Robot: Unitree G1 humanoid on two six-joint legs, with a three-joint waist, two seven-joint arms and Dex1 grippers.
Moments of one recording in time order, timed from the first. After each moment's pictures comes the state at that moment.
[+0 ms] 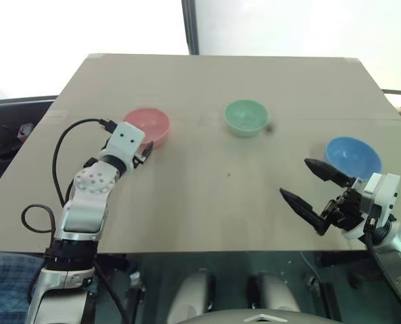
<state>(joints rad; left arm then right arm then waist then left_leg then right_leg) -0.36 0.63 0.05 -0.01 0.08 0.36 -0.37 0.25 -0.54 -0.18 -0.72 0.63 0.23 0.64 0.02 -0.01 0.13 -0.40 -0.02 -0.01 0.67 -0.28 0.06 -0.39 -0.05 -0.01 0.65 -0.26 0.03</state>
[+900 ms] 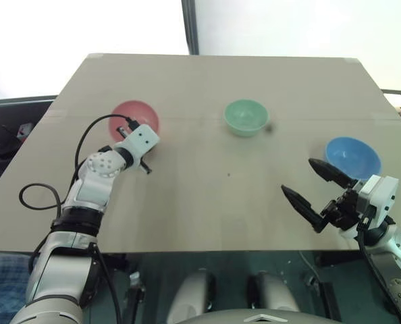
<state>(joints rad) -0.59 0.68 -0.09 0.47 0.16 0.05 -0.59 0.27 -0.48 -0.17 -0.72 0.55 0.21 0.61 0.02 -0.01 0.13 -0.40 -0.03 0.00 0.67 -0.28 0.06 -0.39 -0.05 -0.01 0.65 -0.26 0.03</state>
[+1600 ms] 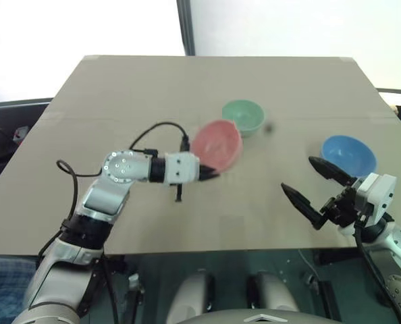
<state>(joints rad) -0.49 0.72 -0.26 -0.05 -0.14 -0.17 -1.29 0.24 -0.48 -0.16 -0.69 0.53 0.19 0.61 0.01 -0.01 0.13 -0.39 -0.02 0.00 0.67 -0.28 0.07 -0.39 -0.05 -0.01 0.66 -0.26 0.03</state>
